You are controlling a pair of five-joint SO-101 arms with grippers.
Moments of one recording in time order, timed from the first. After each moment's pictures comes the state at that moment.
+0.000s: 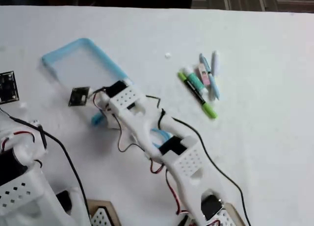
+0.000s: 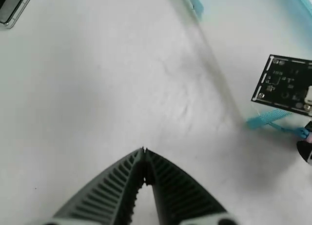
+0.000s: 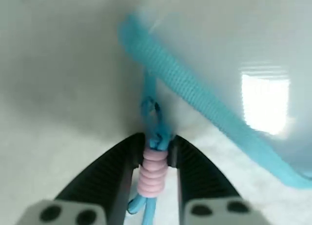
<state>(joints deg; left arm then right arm) -35.7 -57.5 34.3 88.8 -11.0 -42.8 39.4 -20.7 74.2 45.5</state>
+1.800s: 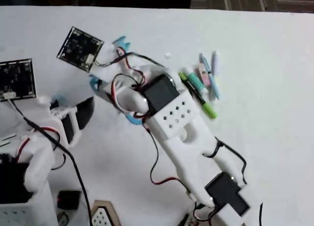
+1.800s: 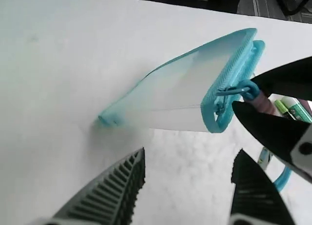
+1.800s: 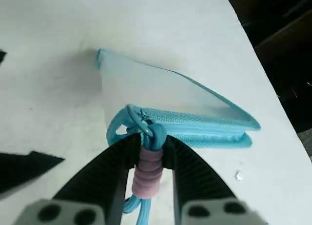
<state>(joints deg) -9.2 -57.8 19.2 90.2 6.0 -43.4 -4.7 -20.7 76.5 29.7</state>
